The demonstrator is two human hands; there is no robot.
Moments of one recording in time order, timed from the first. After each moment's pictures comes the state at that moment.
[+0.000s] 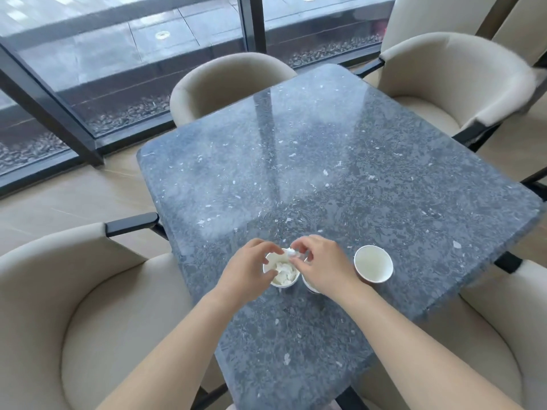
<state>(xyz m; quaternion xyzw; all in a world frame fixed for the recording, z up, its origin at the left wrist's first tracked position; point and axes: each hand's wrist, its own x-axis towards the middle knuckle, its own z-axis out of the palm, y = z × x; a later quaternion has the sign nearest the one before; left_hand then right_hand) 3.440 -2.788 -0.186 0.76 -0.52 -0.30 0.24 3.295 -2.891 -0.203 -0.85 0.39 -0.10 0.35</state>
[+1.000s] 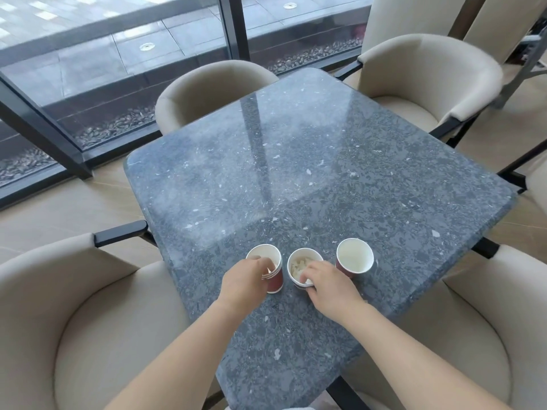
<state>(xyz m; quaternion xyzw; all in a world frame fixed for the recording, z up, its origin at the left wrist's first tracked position) 3.408 -2.789 -0.207 0.81 -0.53 -0.23 0.05 3.235 -2.868 -0.227 -0.90 0.36 0.01 0.27</state>
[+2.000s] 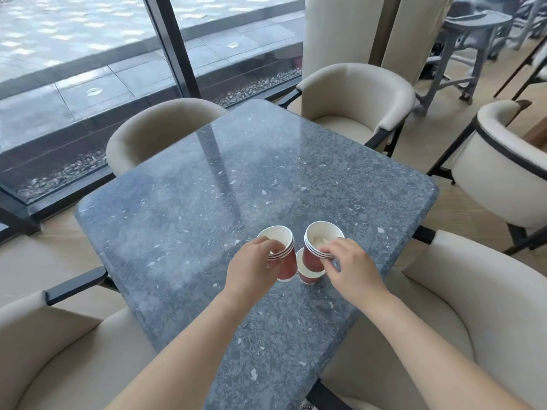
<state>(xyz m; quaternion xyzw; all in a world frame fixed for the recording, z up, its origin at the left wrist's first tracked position) 3.349 -2.847 -0.150 0.73 -0.62 -0.18 0.23 3.155 -2.900 -0.165 -0.83 0.47 -0.22 0.20</state>
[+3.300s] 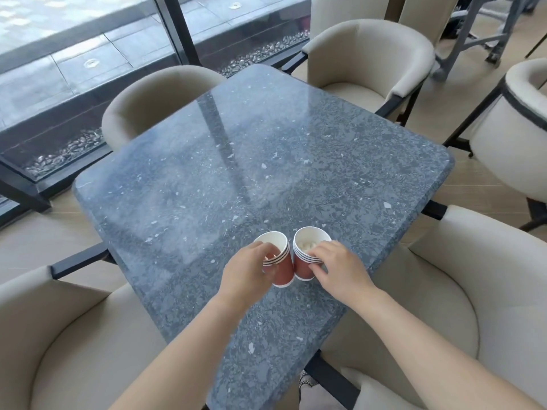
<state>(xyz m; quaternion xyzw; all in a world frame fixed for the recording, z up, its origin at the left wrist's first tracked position) 3.337 -2.820 -0.184 0.76 -0.59 -0.24 0.16 3.155 -2.884 -0.216 -0.85 0.44 -0.13 0.26</state>
